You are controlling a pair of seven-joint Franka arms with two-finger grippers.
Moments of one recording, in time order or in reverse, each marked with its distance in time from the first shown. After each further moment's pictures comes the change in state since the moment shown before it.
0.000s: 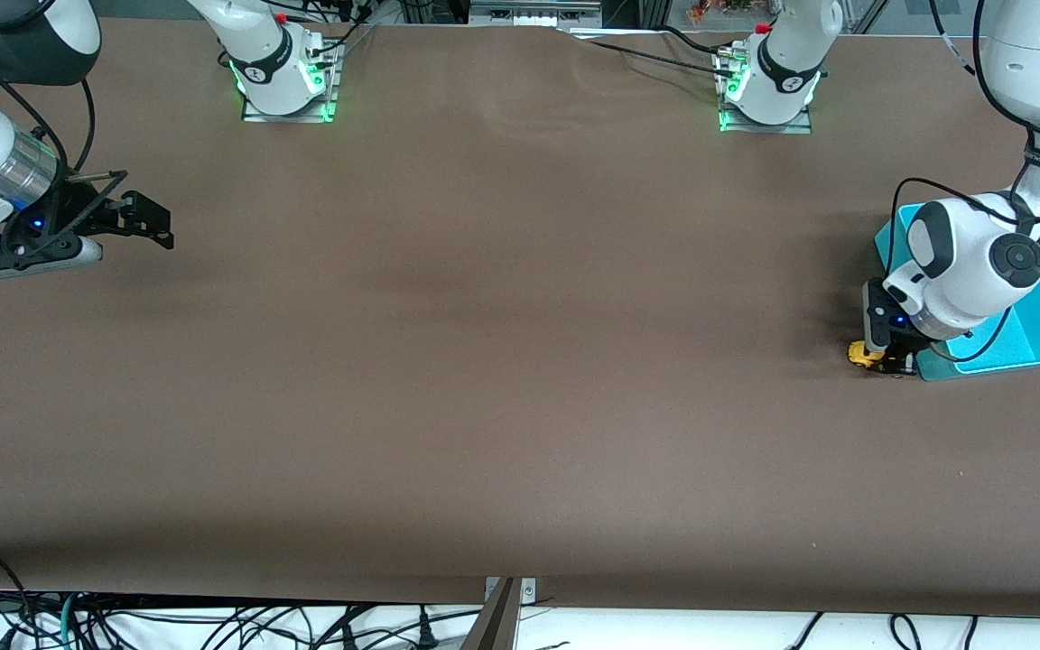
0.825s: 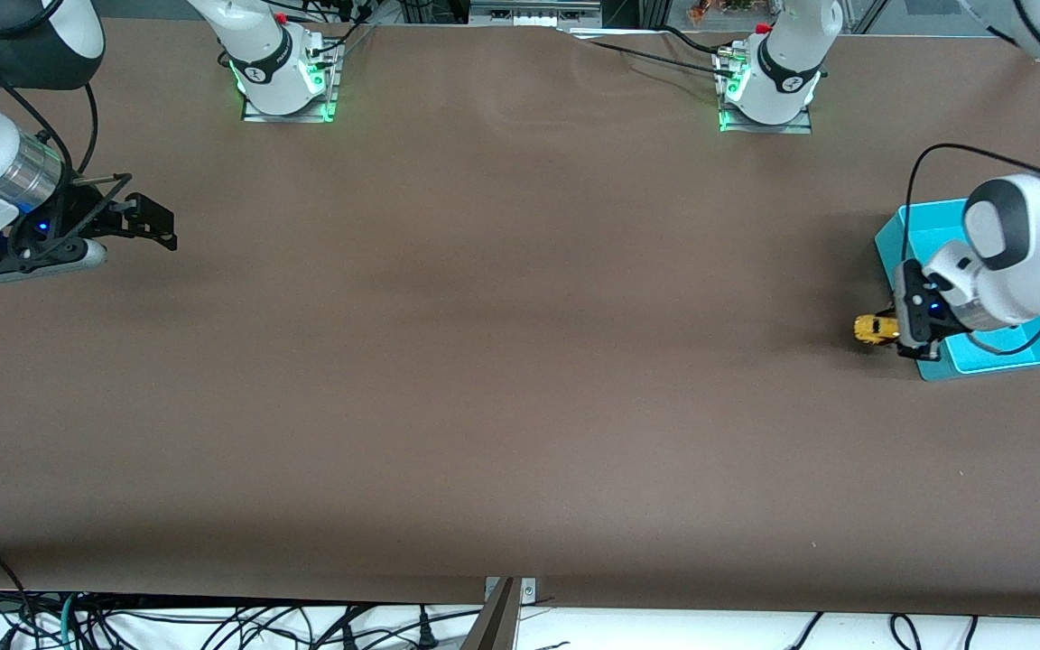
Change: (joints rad) left arm 0.037 -0.172 -0.026 0.139 -0.185 -0.546 0.001; right arm 0.001 0.004 0.000 0.000 0.000 0.000 0.000
